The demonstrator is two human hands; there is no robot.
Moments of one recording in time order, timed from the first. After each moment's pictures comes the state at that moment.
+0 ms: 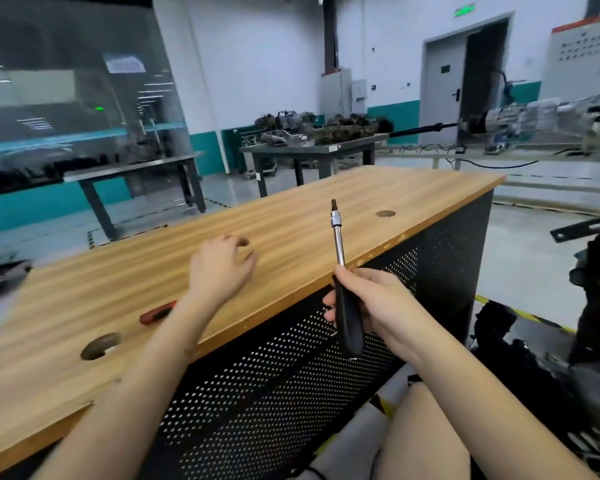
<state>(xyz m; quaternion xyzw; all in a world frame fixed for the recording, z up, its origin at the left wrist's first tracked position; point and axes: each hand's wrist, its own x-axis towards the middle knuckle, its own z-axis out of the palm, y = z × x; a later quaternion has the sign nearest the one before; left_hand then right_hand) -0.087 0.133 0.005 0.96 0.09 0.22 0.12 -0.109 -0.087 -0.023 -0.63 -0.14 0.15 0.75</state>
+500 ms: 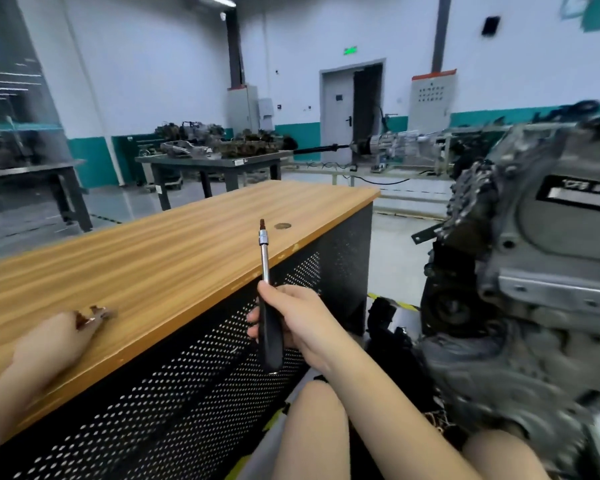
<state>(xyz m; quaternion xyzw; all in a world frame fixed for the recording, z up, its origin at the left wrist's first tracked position) -0.061 0.197 -0.057 0.96 0.22 0.11 0.14 -0.120 -0.129 -0.027 -0.63 -0.07 0.12 0.76</state>
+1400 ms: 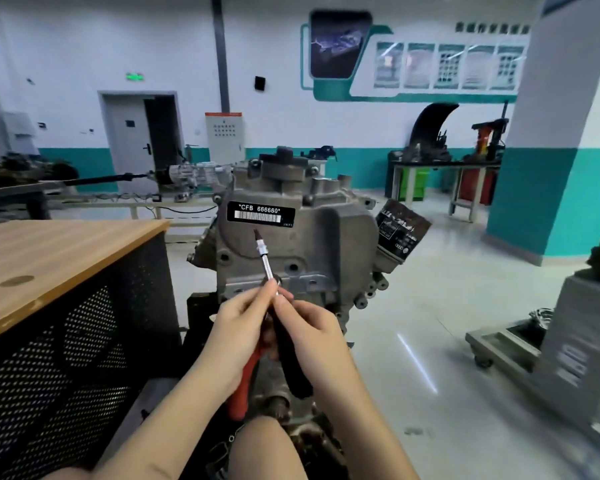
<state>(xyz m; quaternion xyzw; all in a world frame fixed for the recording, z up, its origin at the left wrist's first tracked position) -0.207 -0.272 -0.008 0.58 -0.28 -0.17 0.75 -0.276 -0.333 -0.015 -0.64 0.09 -0.30 0.70</state>
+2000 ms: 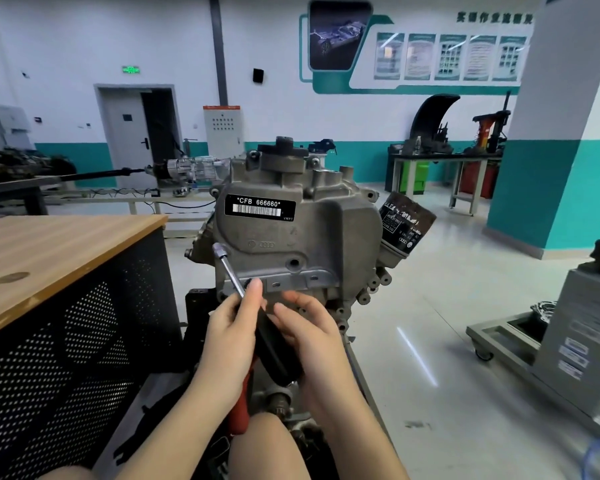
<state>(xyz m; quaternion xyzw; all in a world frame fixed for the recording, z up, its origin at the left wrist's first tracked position) -0.198 -0.271 -0.030 0.57 -0.25 -0.10 0.77 -0.271 -0.333 -0.028 -0.51 0.11 -0.27 0.81</state>
